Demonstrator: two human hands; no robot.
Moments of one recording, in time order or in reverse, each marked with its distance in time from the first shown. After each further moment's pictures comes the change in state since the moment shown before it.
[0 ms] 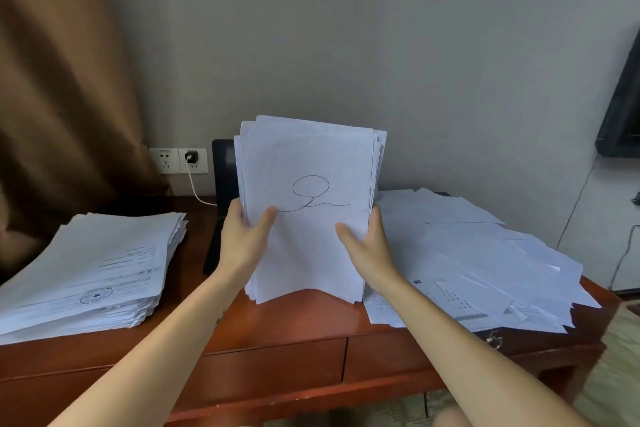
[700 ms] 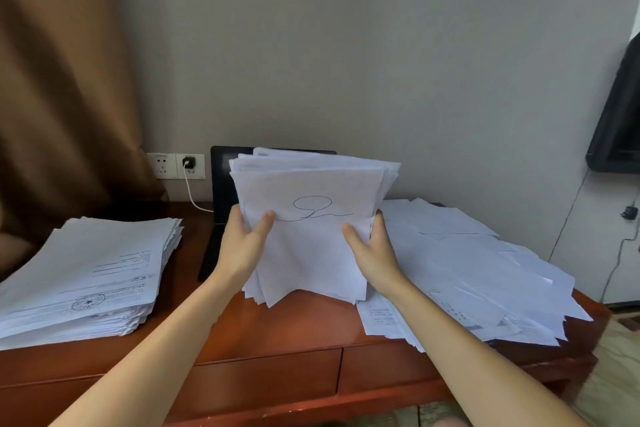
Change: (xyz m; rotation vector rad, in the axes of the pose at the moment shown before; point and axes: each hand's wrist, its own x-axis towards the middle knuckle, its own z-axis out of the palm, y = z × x) left_hand 0.004 0.003 -0.001 0.020 -0.065 -0.007; right_hand 0.011 -0.004 -0.012 -0.020 -0.001 0.021
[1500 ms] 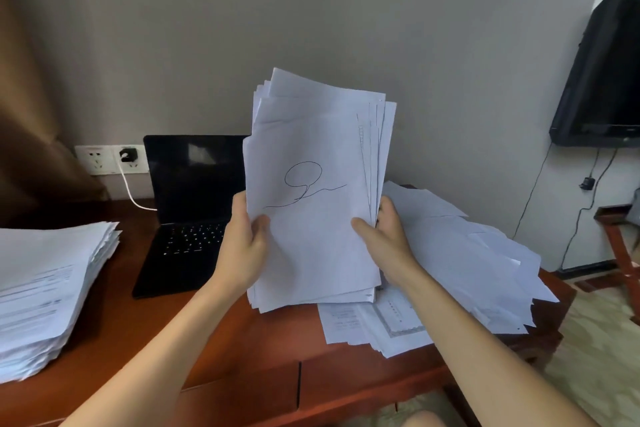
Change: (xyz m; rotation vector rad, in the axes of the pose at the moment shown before) left_hand 0.005 -0.009 0.084 0.143 -0.166 0.221; right_hand 0.037 0.030 -0.079 0.060 0.078 0.105
